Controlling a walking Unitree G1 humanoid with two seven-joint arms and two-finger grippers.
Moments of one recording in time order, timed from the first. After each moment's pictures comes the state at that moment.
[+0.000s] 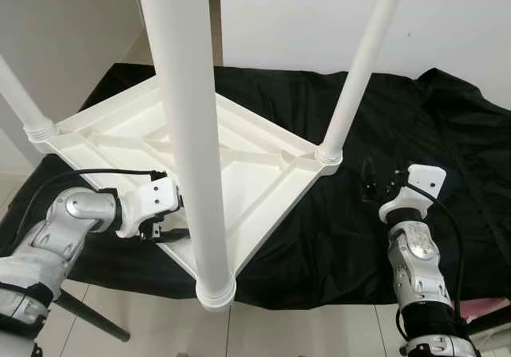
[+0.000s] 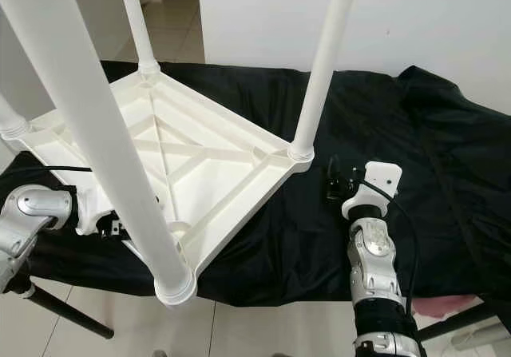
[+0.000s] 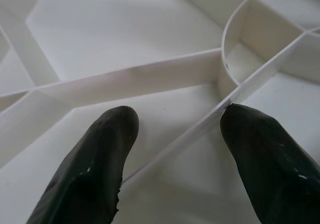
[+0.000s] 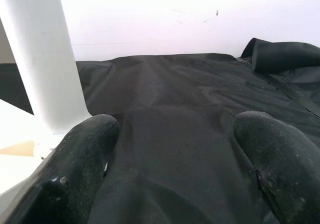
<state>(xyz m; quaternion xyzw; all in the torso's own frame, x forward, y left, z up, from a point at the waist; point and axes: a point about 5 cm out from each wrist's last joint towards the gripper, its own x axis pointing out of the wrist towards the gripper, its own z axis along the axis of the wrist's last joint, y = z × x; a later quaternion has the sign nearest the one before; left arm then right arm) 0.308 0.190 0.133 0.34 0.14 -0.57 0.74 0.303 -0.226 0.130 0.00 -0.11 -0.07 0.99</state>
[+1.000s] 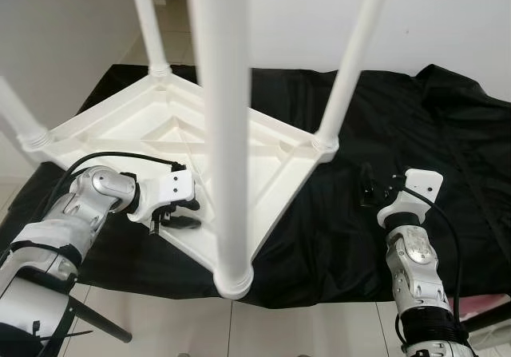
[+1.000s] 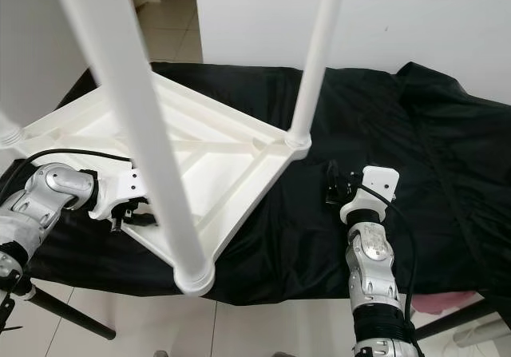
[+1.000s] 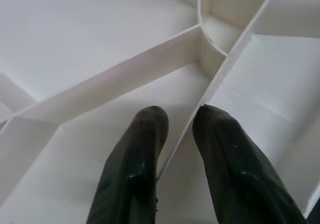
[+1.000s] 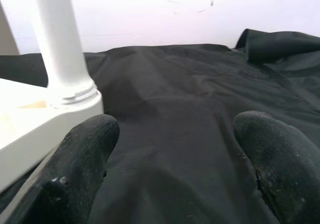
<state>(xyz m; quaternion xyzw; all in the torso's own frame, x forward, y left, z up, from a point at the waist) 0.334 0.176 0.137 0.36 0.18 -0.59 0.71 0.299 -0.225 0.126 0.00 -0.10 -0.07 0.99</state>
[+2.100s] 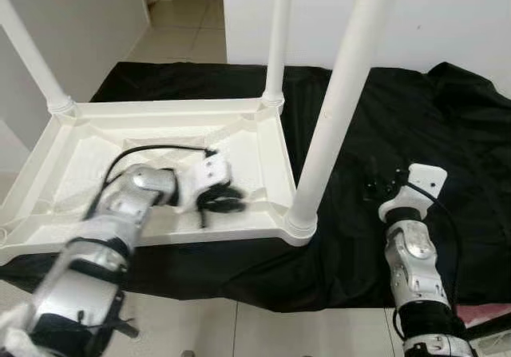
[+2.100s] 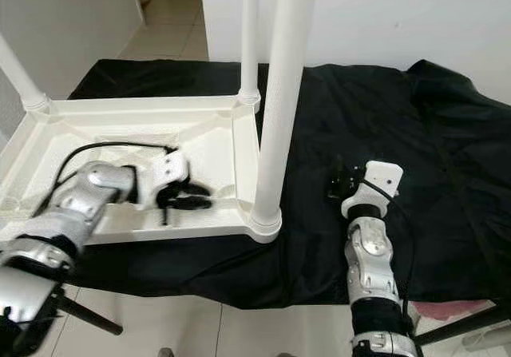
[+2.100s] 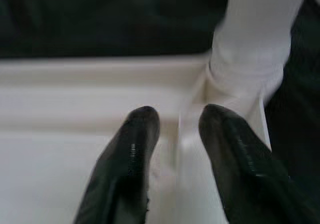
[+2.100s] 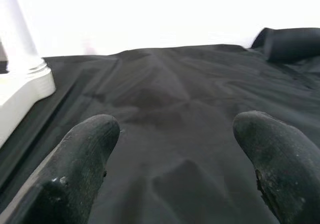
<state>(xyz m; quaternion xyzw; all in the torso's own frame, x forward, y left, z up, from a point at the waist) 0.342 0.106 0.164 0.22 0.01 -0.62 0.75 0.306 -0.218 0.128 0.01 -0.11 -0.09 0.99</state>
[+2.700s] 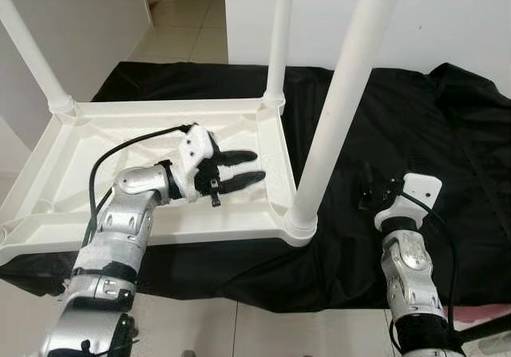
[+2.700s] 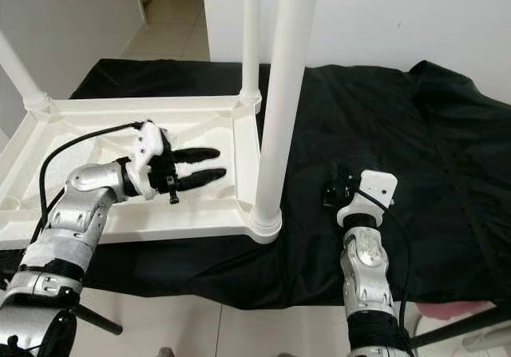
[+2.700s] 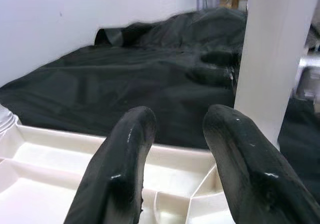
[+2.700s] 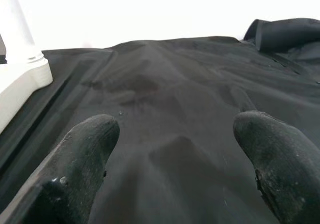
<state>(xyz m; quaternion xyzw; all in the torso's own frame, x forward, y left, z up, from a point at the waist) 0.320 0.122 0.185 0.09 -0.10 -0.57 0.81 0.288 -0.215 0.117 0.01 -0.10 -0.09 0.99</state>
